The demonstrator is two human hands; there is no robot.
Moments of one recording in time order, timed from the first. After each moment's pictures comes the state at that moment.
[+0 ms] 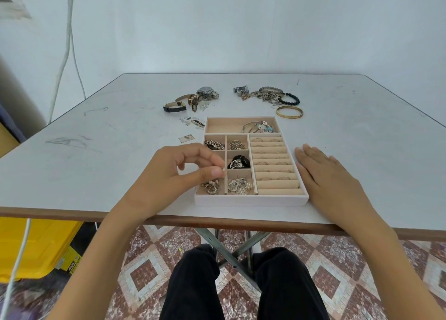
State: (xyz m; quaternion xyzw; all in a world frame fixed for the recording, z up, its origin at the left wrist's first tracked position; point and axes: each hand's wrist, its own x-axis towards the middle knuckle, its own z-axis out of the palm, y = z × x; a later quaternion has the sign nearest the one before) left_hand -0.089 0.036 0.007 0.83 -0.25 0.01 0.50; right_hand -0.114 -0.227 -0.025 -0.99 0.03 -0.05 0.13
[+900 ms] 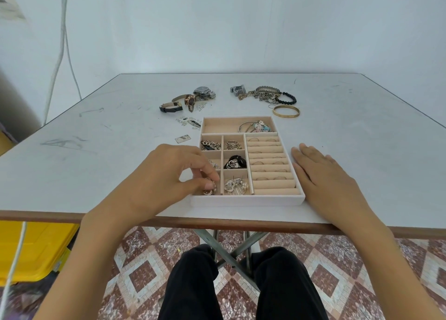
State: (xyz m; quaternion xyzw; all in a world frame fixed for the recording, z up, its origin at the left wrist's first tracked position) left_hand -0.083 0.041 0.016 0.89 -0.33 0.05 0.30; right_hand -0.117 -0.226 -0.024 -0.99 0.04 -0.06 0.14
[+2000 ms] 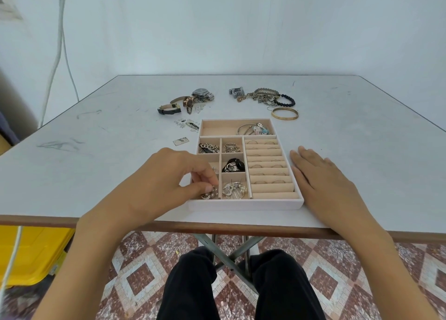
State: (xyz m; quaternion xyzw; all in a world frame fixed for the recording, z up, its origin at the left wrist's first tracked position) left_hand -0.083 0.039 0.018 0.90 -0.33 0.03 0.27; right_hand -0.118 -0.225 -0.022 -0.99 0.04 -0.06 0.13
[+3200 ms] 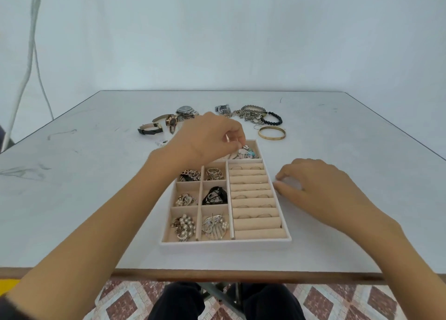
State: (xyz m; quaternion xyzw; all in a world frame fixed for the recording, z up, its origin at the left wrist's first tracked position) left_hand 0.031 -0.055 0.044 0.91 -0.36 0.08 0.18; right_hand -0.086 -0.242 0.017 -1.00 0.00 -0.04 0.07
